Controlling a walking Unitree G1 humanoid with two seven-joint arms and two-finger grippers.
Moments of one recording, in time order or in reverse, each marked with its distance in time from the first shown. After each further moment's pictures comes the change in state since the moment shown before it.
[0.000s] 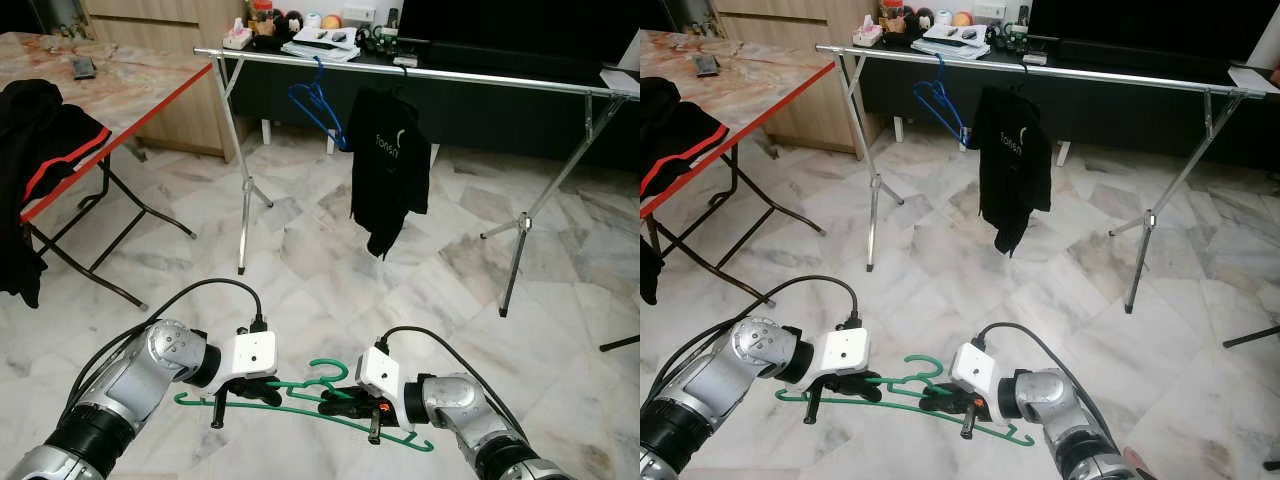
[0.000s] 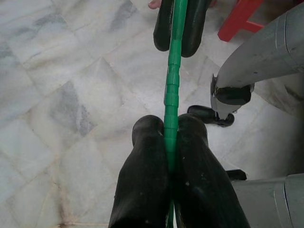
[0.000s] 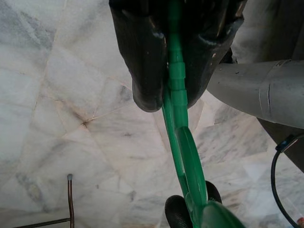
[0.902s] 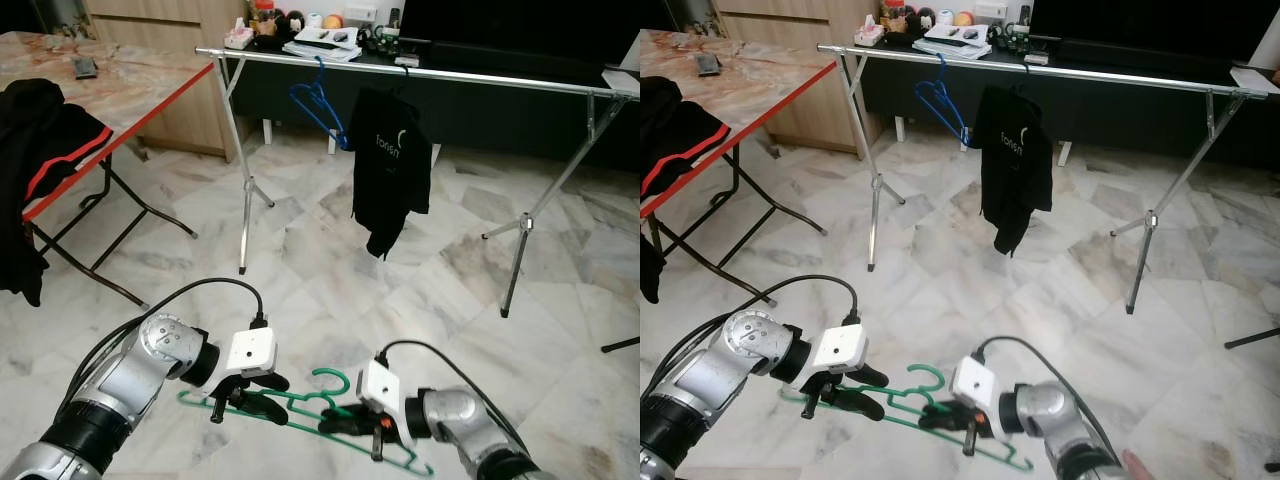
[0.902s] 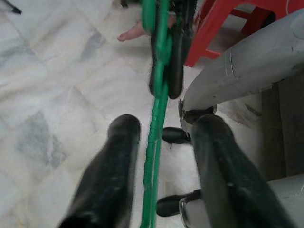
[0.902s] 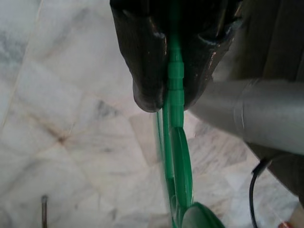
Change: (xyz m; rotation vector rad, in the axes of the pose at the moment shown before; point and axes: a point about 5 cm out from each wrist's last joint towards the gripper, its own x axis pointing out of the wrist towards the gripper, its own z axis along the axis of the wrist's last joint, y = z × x) left arm -0.008 -0.001 0.014 0.008 -0.123 -0.149; right arm 0.000 0.017 -0.025 0.072 0.063 0.071
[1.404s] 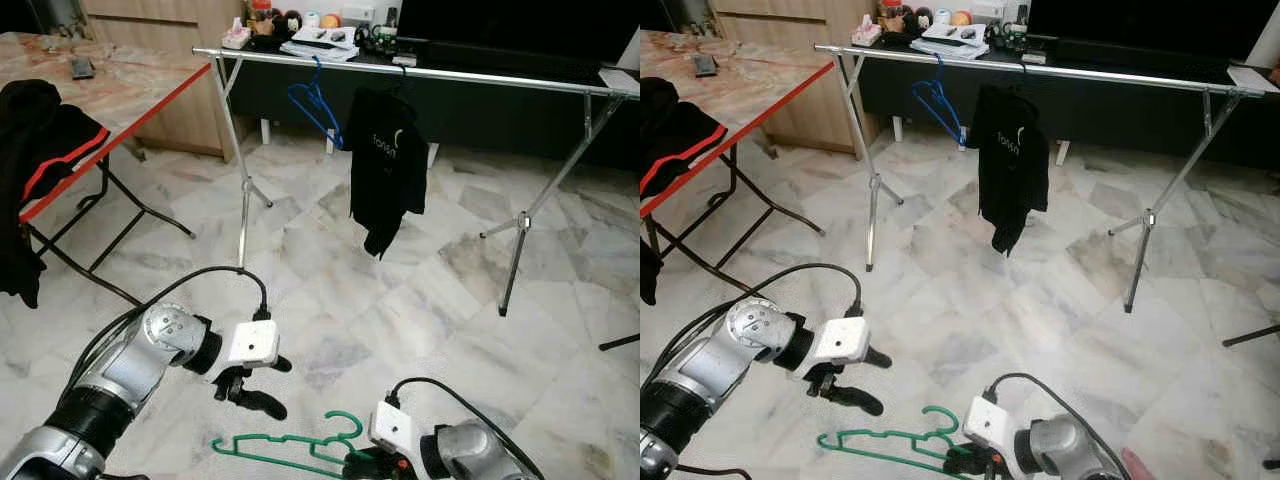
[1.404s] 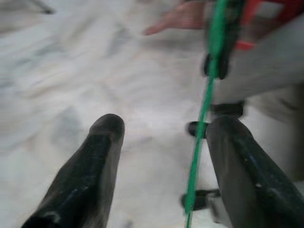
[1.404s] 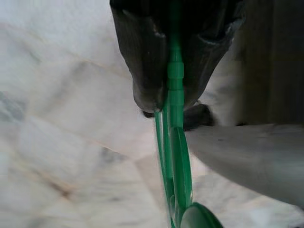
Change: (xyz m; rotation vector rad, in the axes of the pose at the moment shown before) left arm -0.006 0.016 -0.007 0.039 0.041 0.163; right arm -0.006 0.014 -0.046 0.086 0.170 -0.119
